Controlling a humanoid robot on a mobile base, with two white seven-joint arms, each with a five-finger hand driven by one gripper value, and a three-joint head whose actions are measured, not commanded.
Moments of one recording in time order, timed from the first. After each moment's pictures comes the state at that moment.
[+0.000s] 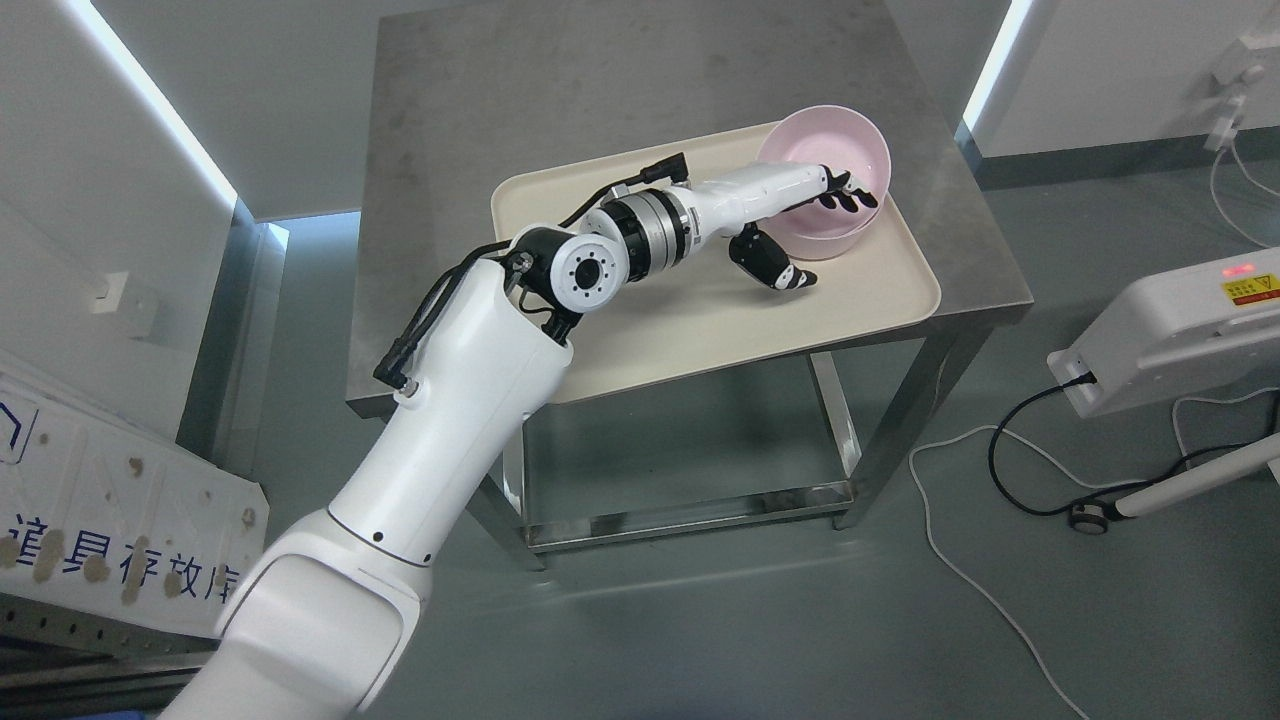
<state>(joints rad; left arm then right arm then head) -0.93 0.00 -0.59 -1.17 -0.53 -0.10 -0.58 0.05 0.00 -0.09 -0.20 -0.09 0.01 0.06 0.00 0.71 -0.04</state>
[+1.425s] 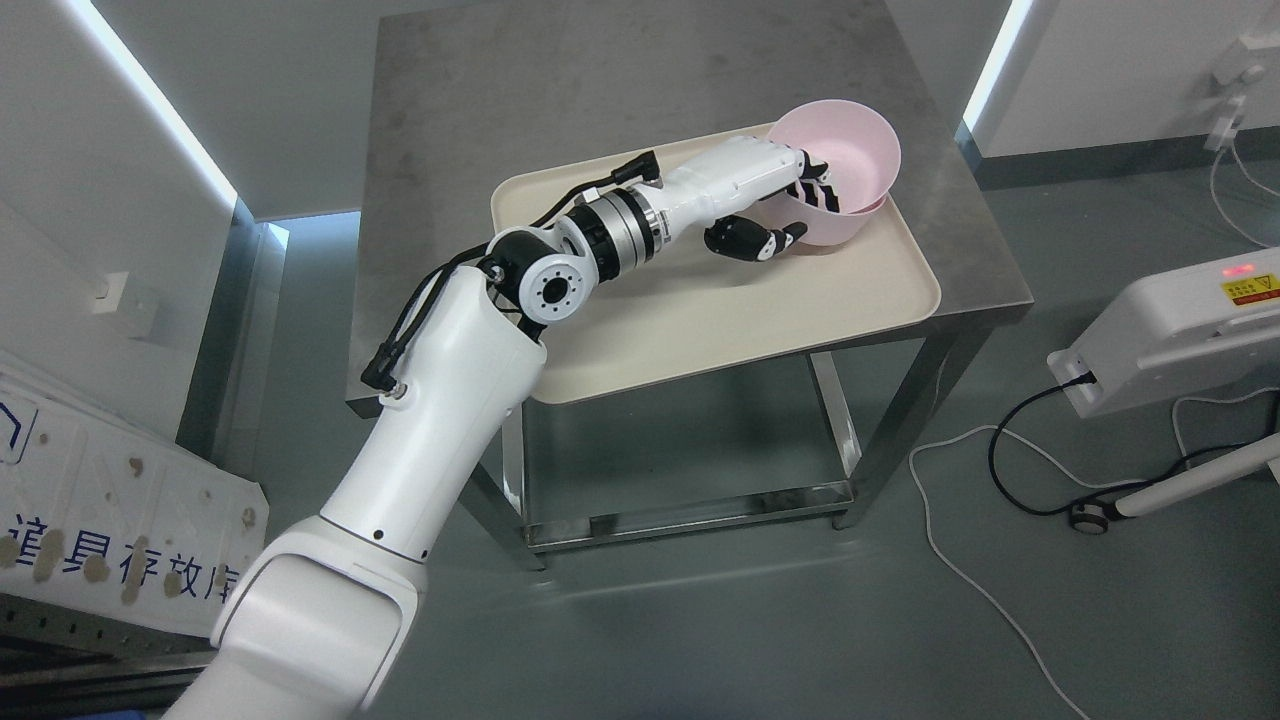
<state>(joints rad) -0.91 0.00 -0.47 -1.06 -0.62 -0.43 -0.45 0.05 0.00 -0.09 -0.20 -0.09 0.01 0.06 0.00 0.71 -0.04</state>
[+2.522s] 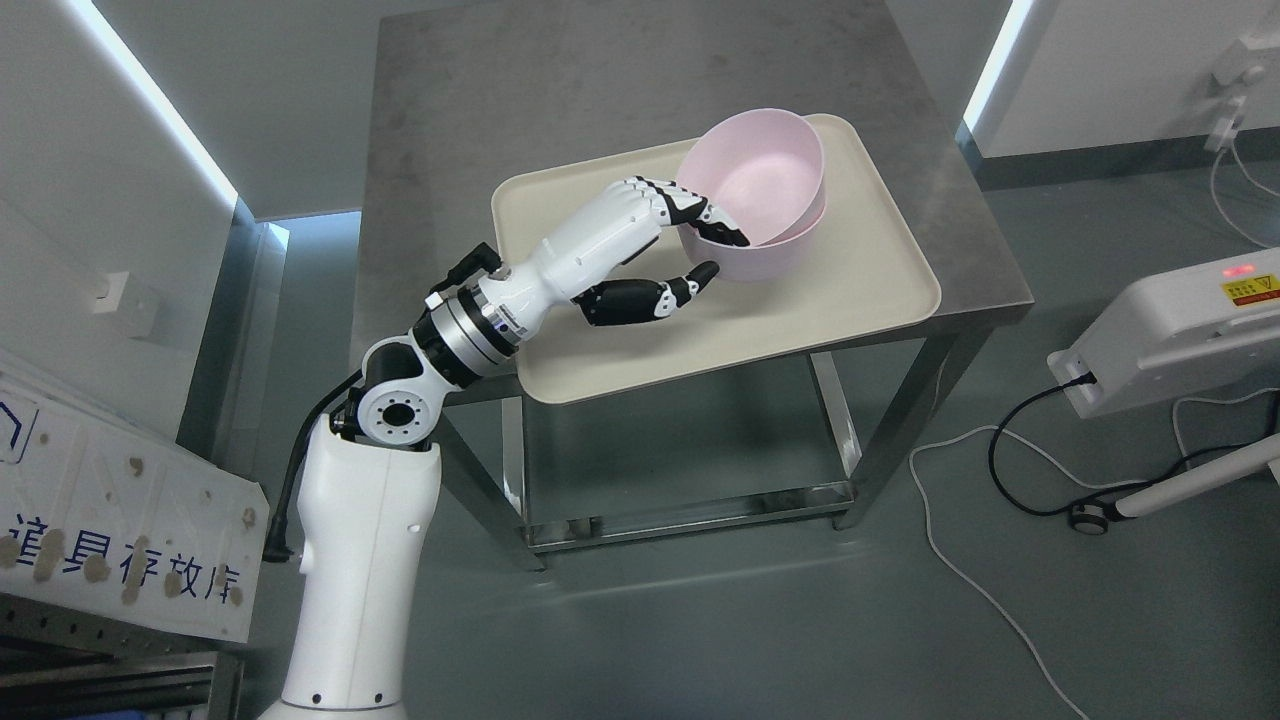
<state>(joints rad) -0.52 0.00 -0.05 -1.46 -0.42 -0.72 -0.64 0.05 0.00 -0.09 -0.20 -0.09 0.01 0.06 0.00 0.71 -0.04</state>
